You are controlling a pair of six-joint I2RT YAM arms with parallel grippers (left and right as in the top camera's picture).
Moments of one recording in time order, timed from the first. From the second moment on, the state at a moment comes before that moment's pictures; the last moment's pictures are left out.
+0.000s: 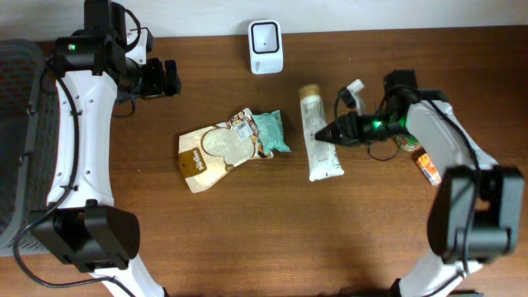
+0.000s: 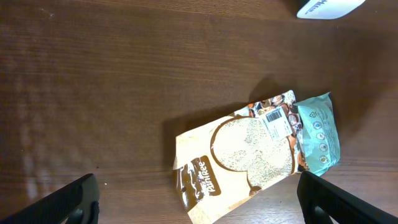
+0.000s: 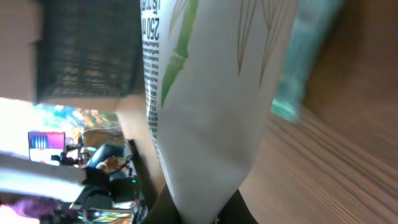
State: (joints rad) left arm 0.03 1.94 2.08 -1.30 0.15 -0.07; right arm -0.03 1.87 1.37 -0.94 -1.11 -0.25
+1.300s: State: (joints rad) left arm 0.03 1.94 2.08 -1.30 0.15 -0.07; right arm 0.42 1.92 1.95 -0.60 0.07 -0.04
